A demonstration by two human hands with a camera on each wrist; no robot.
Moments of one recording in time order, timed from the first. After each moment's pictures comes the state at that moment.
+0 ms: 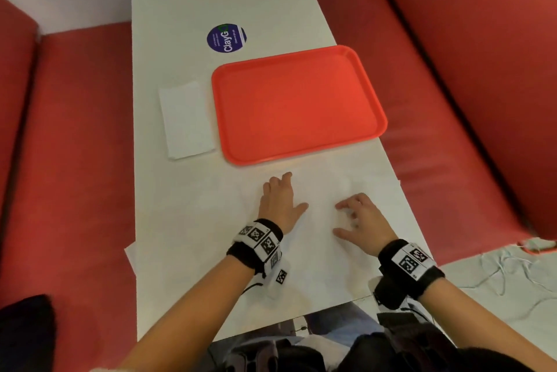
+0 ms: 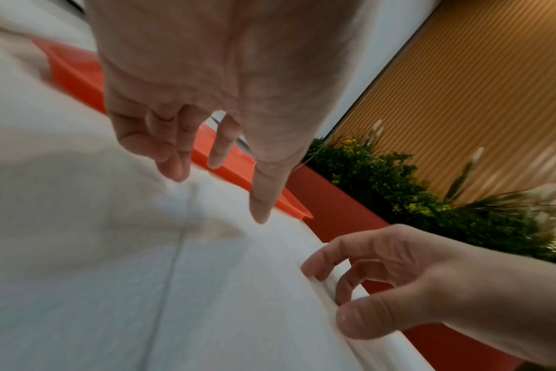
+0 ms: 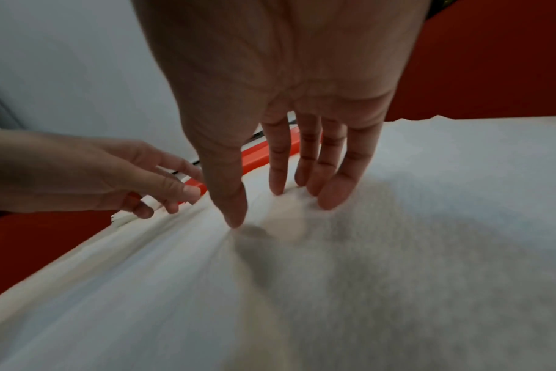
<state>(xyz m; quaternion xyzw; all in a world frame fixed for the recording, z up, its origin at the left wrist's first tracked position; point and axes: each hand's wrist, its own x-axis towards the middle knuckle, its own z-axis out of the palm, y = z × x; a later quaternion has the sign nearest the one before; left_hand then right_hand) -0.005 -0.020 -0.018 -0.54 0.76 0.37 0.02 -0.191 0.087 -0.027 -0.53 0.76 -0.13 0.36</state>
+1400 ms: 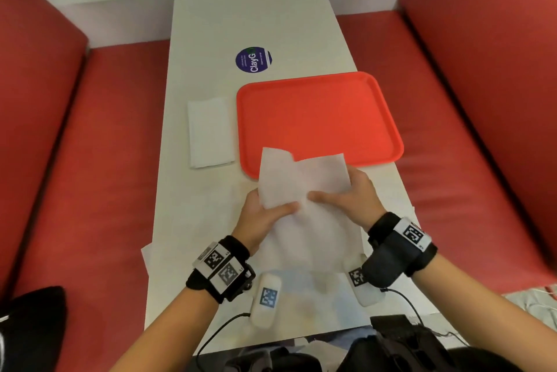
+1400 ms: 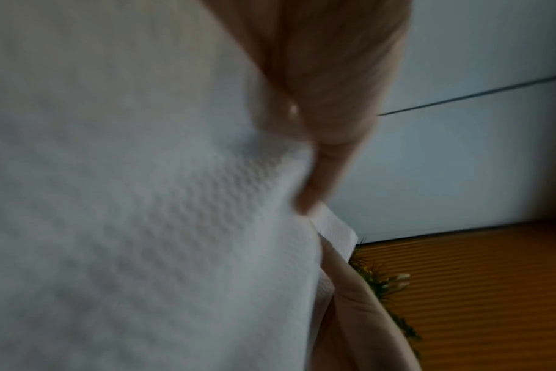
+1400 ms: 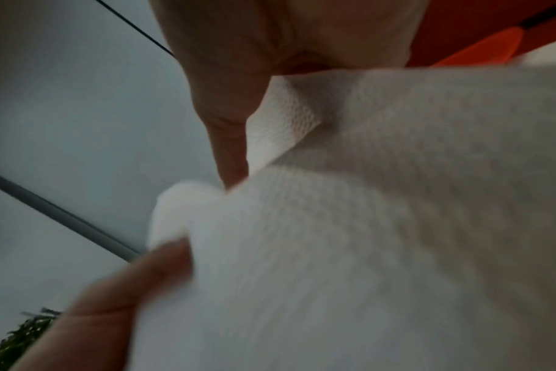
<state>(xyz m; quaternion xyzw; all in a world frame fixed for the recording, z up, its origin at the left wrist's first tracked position) 0.048 -0.017 0.060 -0.50 0.42 0.68 -0.32 -0.152 0.001 0.055 -0.42 0.65 -0.41 0.48</state>
